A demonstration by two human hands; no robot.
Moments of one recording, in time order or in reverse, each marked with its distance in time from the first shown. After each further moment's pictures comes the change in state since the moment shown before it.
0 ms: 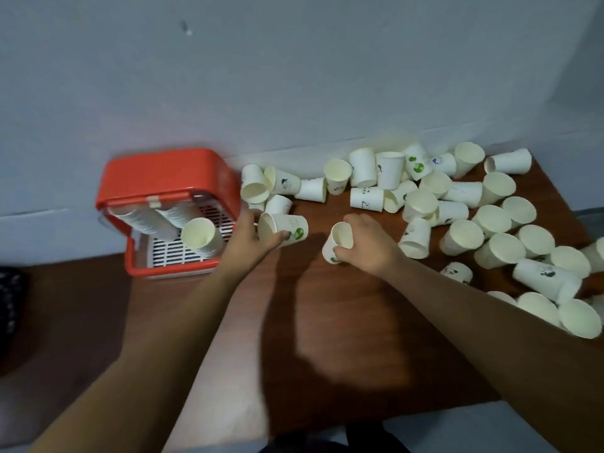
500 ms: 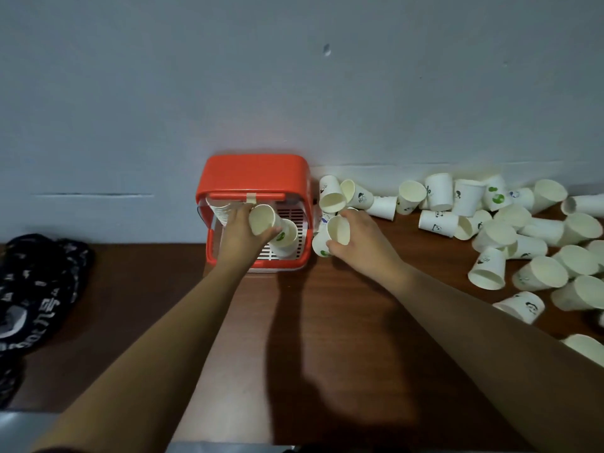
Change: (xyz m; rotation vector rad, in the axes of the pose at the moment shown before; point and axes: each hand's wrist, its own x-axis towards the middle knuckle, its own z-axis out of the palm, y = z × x) left_hand -0.005 -0.073 -0.141 0.185 0.247 -0.008; right_hand 0.027 -0.160 0.047 0.120 0.144 -0.180
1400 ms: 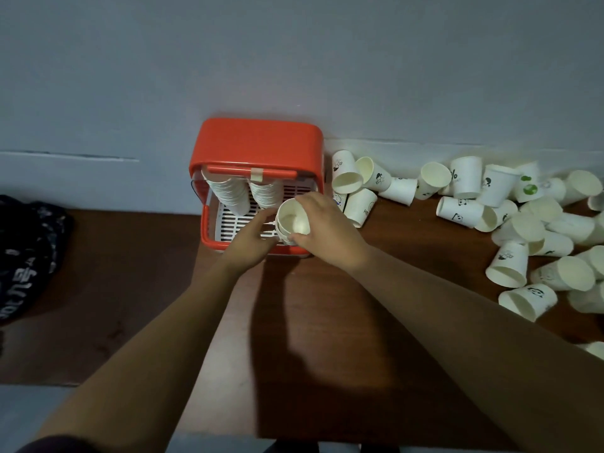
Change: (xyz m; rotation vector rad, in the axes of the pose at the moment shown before) left_hand 0.015 -0.075 0.041 -0.293 -0.361 -0.042; right_hand 0.052 -0.031 0.083 -0.096 -0.094 -0.284
